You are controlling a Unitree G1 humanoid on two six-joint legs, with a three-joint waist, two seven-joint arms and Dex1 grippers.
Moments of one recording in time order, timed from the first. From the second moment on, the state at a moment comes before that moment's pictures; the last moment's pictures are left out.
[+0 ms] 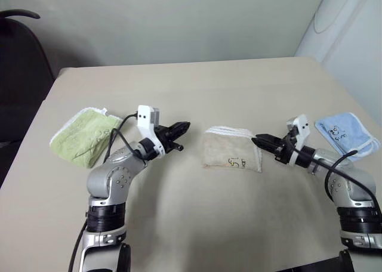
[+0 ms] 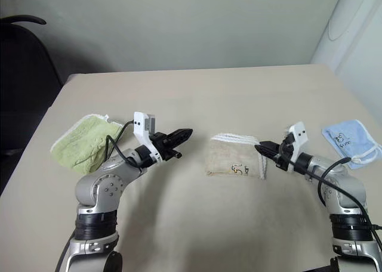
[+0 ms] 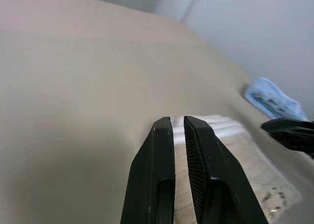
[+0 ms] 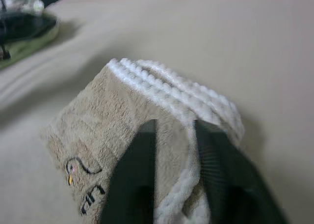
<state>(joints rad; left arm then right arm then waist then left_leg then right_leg) -0.42 0.28 0.19 -0.18 -0.62 0.83 -0.46 -0.38 -0.58 -0.16 -0.03 0.57 0.72 0.78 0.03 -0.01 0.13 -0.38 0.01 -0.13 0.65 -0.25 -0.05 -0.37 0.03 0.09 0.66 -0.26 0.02</state>
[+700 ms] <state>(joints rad) -0.30 0.27 0.22 -0.28 -0.69 0.84 -0.36 -0.56 -0.52 -0.05 0.32 0.53 0.77 0.88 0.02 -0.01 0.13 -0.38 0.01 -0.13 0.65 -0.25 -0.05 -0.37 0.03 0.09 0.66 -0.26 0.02</state>
